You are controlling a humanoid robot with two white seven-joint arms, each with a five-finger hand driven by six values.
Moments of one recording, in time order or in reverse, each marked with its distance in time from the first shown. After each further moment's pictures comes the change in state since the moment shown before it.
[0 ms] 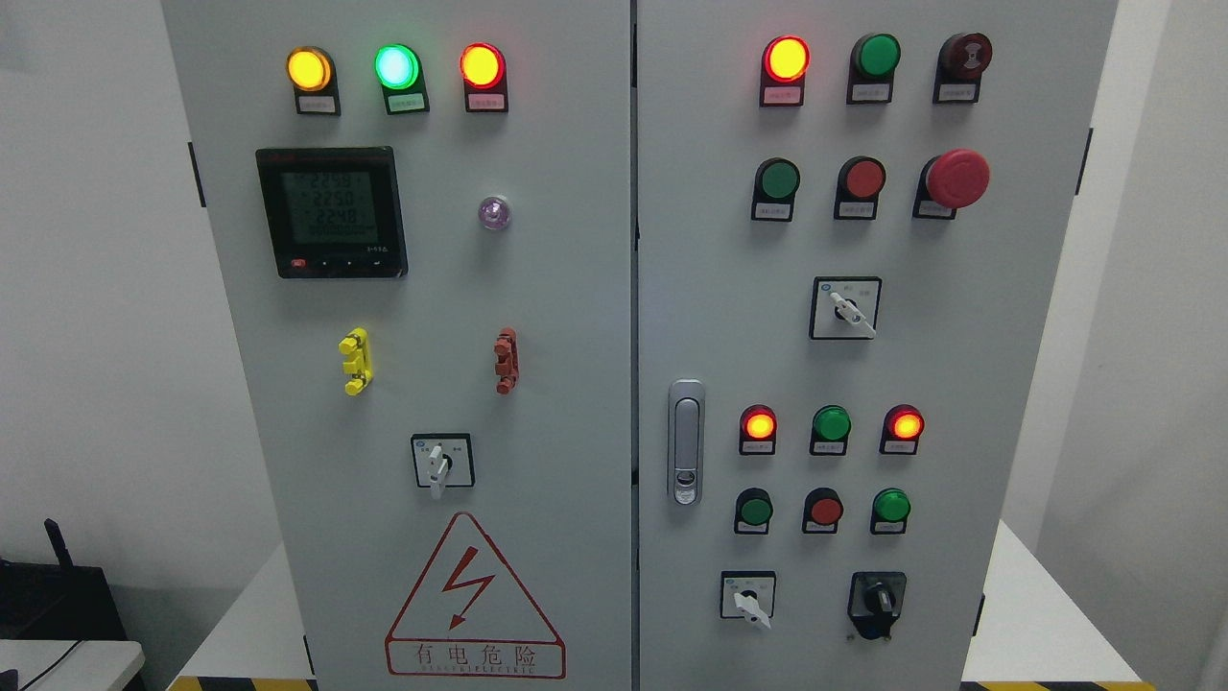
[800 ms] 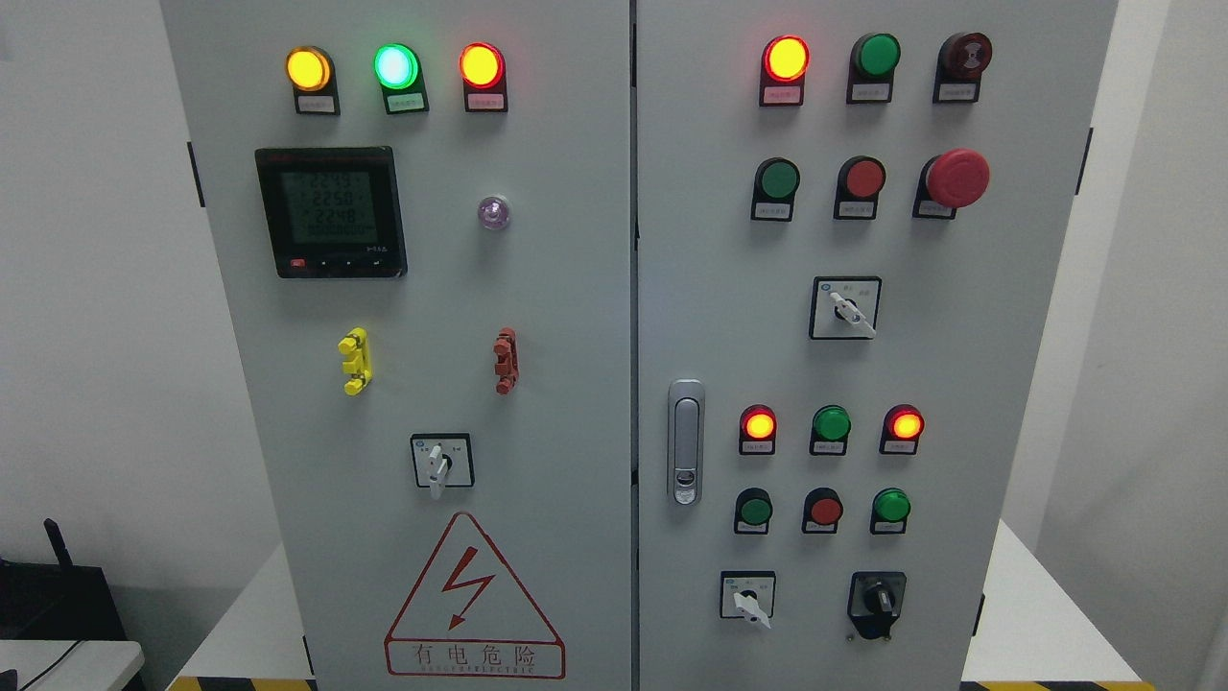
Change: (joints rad) left arm -0.148 -0.028 -0.231 -0.205 -0.037 0.233 0.109; right arm 0.000 0.000 0.000 0.000 0.000 0.000 0.000
